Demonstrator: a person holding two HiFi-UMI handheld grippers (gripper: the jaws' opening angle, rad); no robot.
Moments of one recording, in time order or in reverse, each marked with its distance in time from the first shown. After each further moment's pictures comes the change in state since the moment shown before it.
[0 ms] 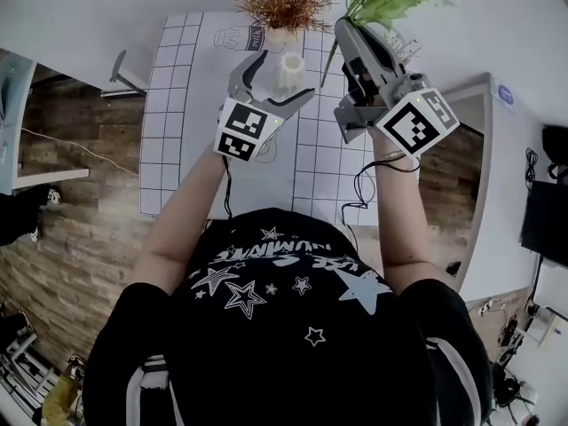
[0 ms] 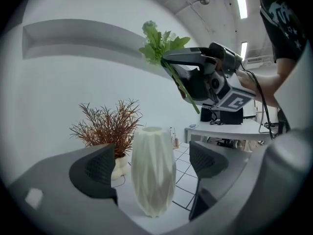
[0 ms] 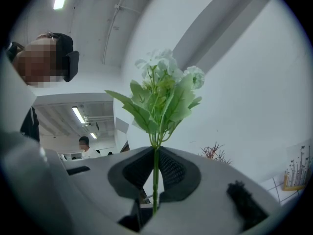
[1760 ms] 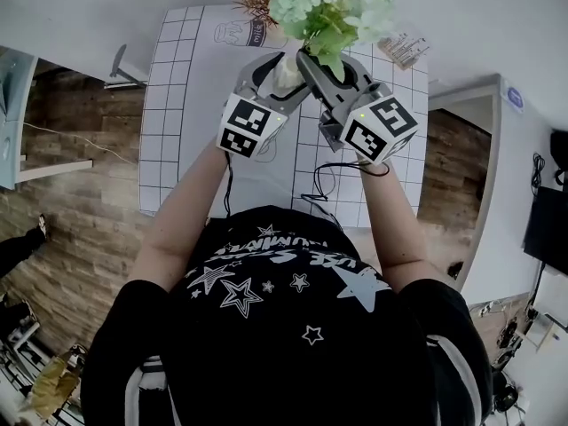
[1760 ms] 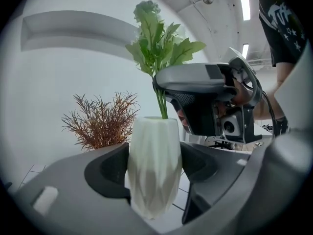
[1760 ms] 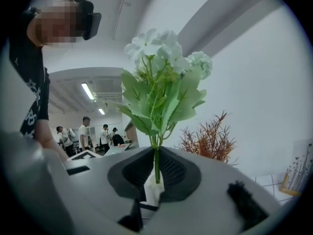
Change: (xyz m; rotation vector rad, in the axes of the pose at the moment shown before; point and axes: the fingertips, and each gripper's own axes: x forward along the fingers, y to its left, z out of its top) left arm 0.020 -0.004 -0.010 -0.028 0.009 -0.025; right arm 0.005 -0.004 -0.101 -0.139 0.227 0.063
